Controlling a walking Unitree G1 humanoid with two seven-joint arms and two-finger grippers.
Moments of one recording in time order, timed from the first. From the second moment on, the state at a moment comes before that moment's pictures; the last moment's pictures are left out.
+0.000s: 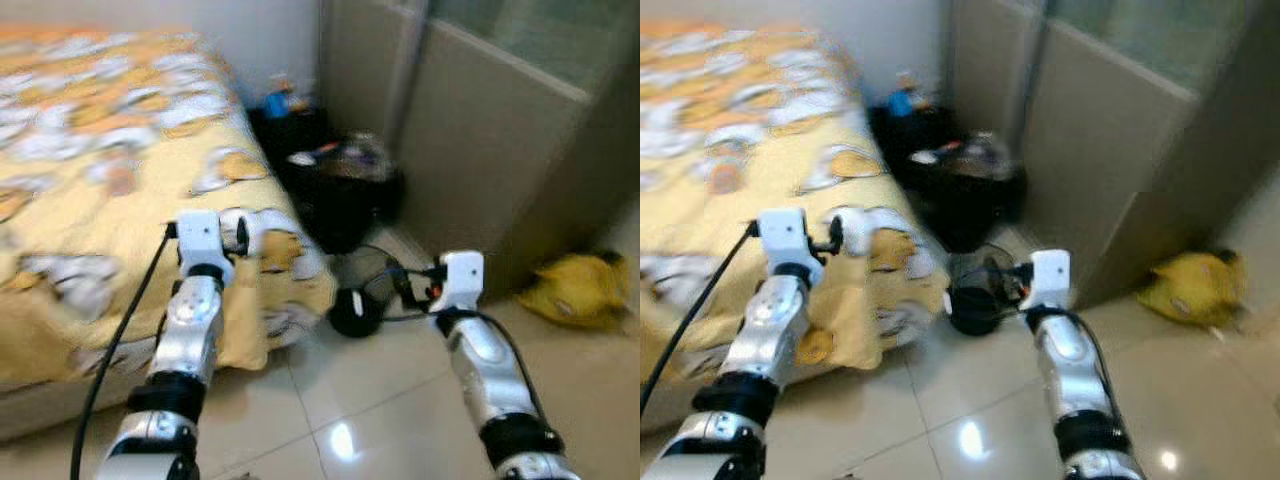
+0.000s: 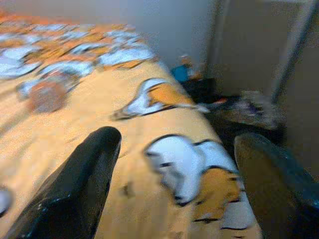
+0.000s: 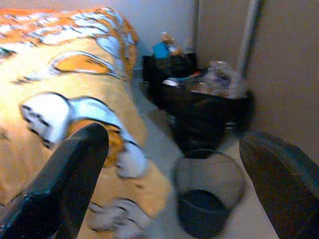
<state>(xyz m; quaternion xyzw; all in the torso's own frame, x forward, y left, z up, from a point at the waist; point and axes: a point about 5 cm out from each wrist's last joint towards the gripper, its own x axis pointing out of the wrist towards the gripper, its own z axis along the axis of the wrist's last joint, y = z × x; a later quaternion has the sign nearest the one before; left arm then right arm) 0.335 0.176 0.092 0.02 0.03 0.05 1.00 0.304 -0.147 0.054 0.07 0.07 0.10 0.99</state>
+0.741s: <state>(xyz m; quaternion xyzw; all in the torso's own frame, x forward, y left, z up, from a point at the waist) 0.339 0.163 0.090 0.04 0.04 0.02 1.00 0.310 -0.141 0.058 0.06 0.06 0.10 0.99</state>
